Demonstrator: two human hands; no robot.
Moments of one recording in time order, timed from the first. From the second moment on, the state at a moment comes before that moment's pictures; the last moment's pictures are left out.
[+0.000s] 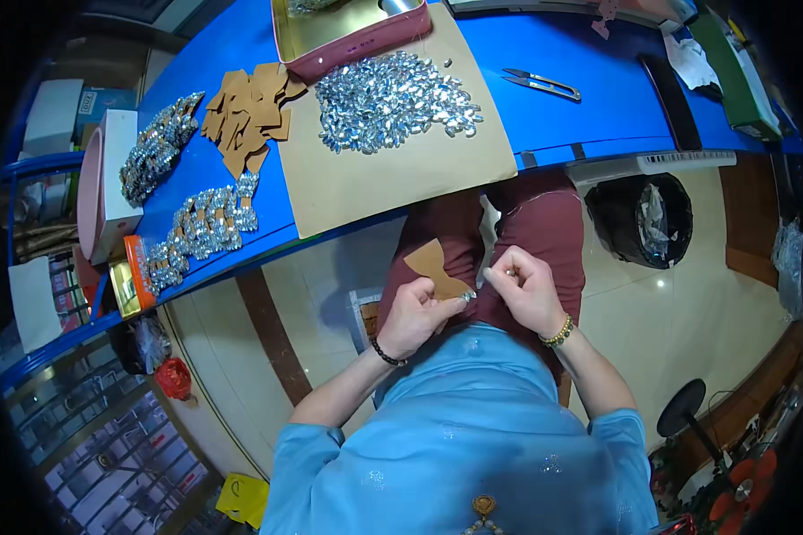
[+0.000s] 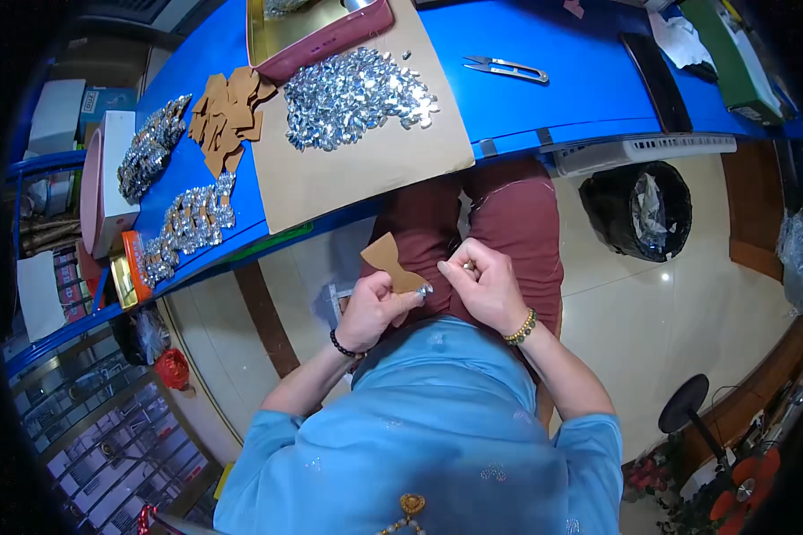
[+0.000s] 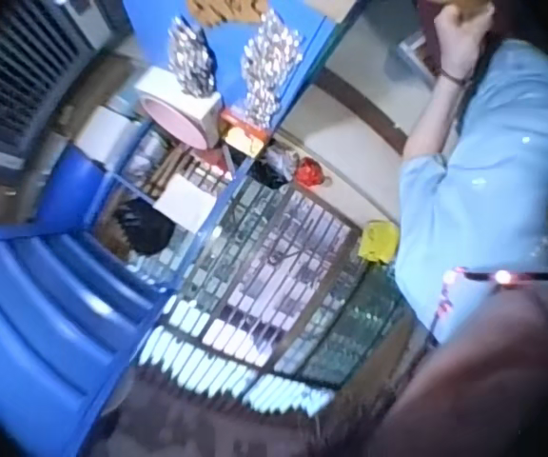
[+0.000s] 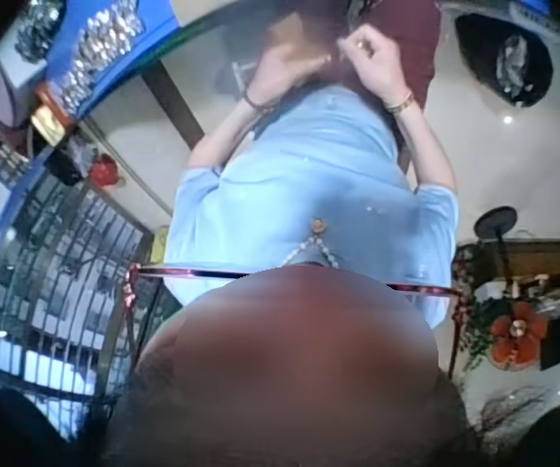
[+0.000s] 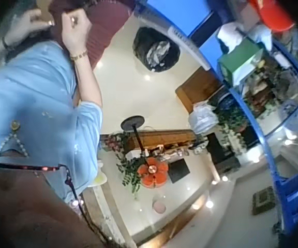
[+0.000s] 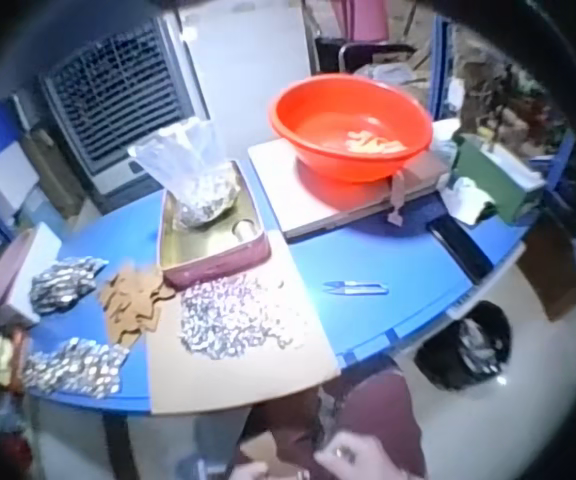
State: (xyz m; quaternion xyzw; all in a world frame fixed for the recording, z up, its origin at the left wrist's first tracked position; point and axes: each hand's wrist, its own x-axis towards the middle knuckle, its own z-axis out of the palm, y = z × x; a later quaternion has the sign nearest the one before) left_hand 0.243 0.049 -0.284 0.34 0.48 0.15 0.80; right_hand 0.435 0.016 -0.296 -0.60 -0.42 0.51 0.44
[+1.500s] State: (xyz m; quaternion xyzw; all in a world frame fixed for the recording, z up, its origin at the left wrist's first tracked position) left_hand 0.242 0.071 -0.283 0.40 0.43 0.11 0.81; right_hand 0.452 0.023 -0.285 -0.54 -0.34 0.68 0.36
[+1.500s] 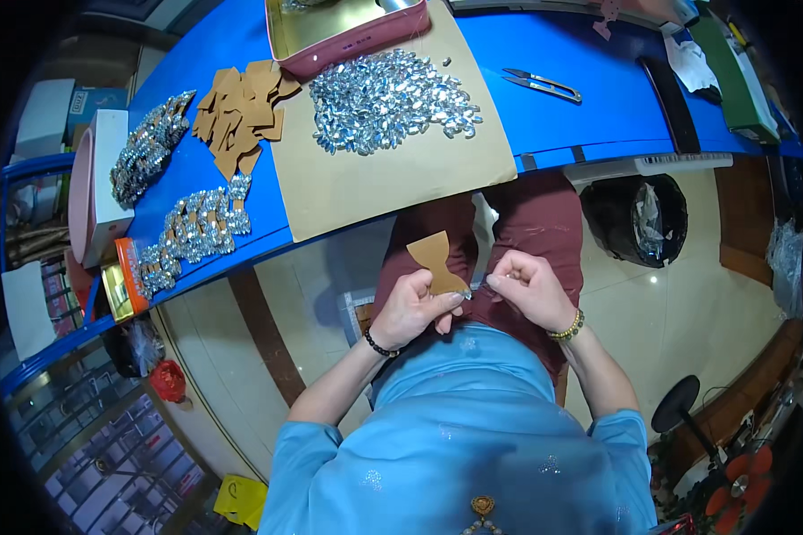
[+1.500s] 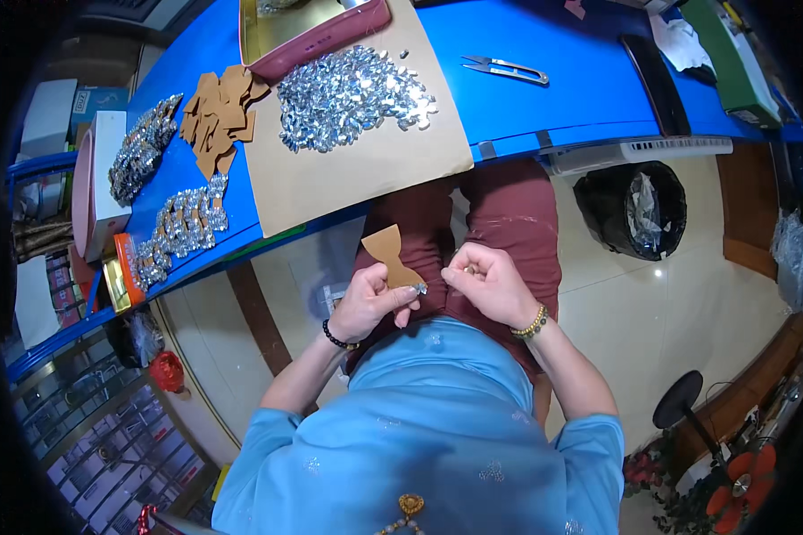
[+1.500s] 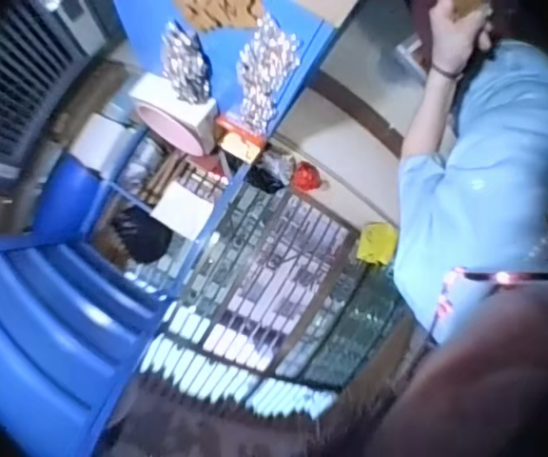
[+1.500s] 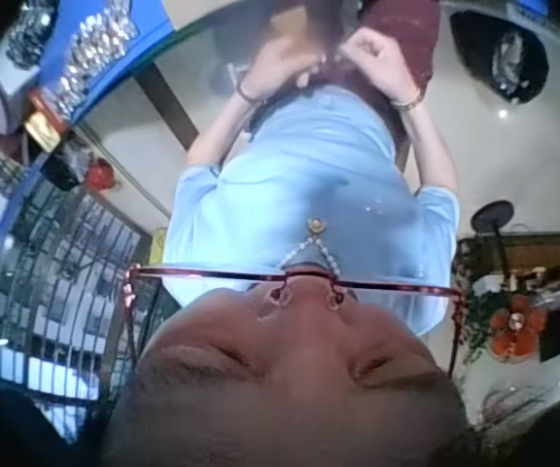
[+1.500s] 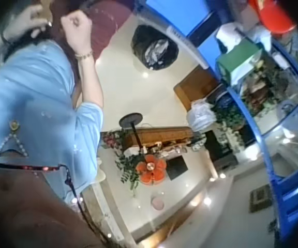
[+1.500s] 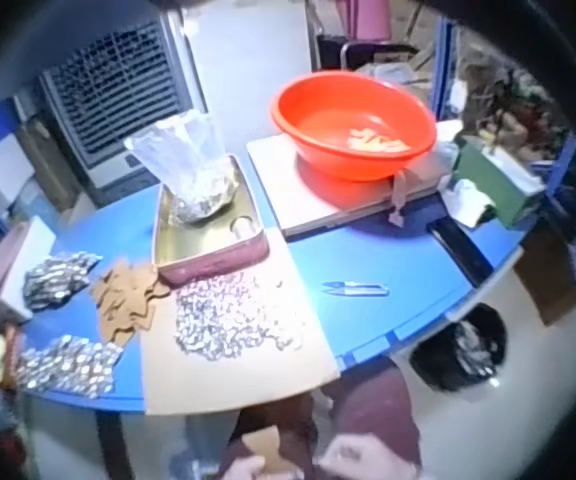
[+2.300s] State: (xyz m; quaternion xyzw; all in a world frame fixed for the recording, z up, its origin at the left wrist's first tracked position) left_hand 0.232 0.079 -0.273 0.82 0.22 0.31 0.43; right_hand 0.454 0.026 -0.275 -0.57 -0.41 0.58 0.41
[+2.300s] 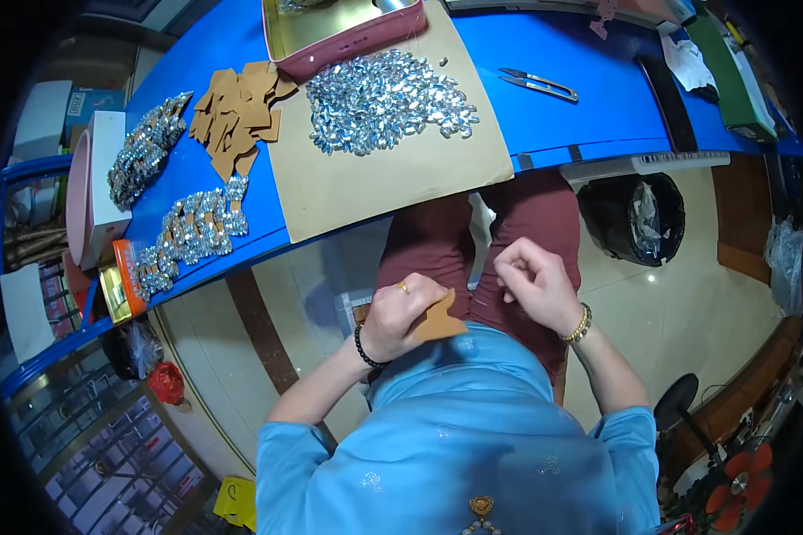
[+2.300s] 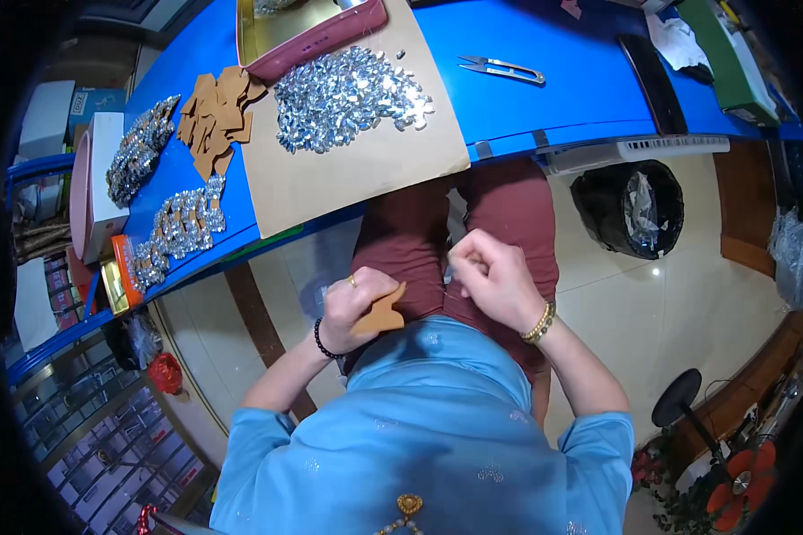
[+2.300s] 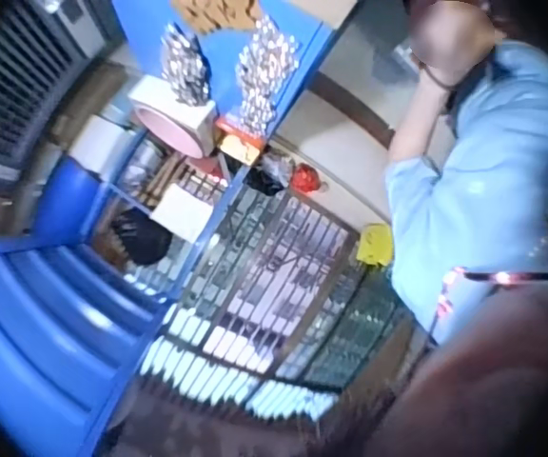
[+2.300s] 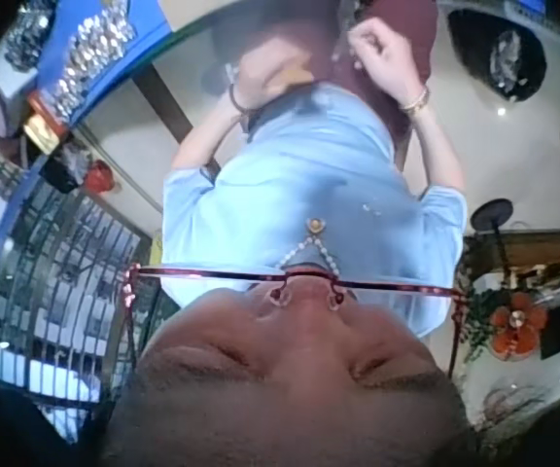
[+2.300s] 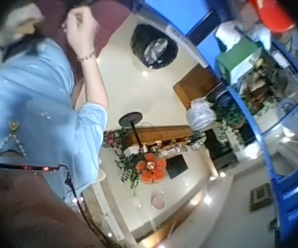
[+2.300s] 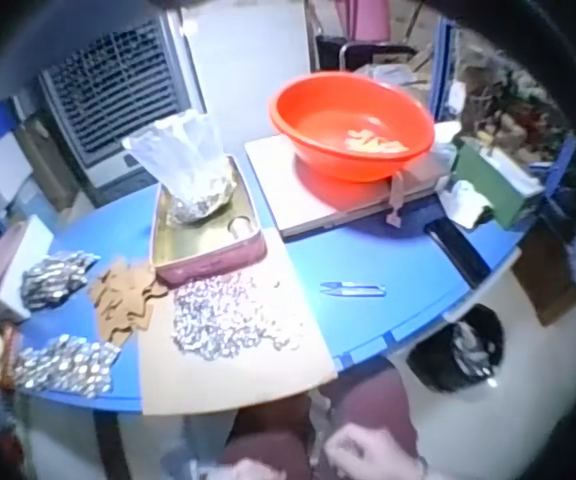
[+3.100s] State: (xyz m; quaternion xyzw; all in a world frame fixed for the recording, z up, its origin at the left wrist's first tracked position) left_hand 0.229 0.082 -0.284 0.89 0.12 0.31 0.32; right_hand 0.442 0.034 -0.251 -0.46 -0.78 0.36 0.23
